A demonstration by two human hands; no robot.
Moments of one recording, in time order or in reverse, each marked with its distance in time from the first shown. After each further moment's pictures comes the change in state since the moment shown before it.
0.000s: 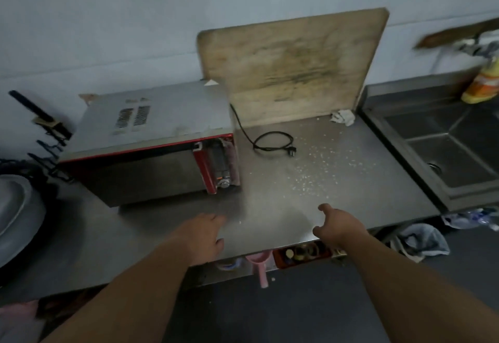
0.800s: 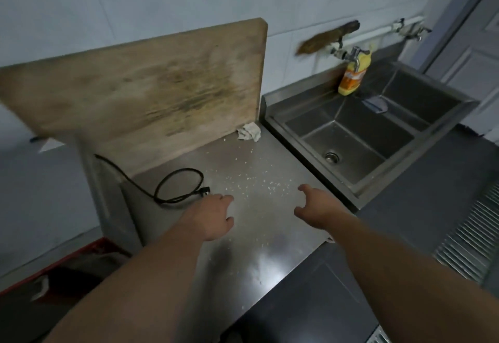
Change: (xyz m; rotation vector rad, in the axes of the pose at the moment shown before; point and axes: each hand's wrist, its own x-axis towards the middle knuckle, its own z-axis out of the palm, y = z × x) left_hand 0.302 0.154 -0.103 0.079 -0.046 0.399; right_hand 0.121 0.112 -0.138 0.084 0.184 0.307
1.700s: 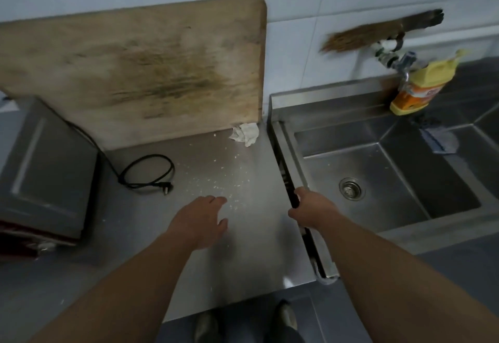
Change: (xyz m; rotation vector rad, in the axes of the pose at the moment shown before) left_hand 0.136 0.169 -0.002 -0.209 0.052 -0.423; right_hand 0.227 0.147 -0.060 -0.065 -0.283 -0.271
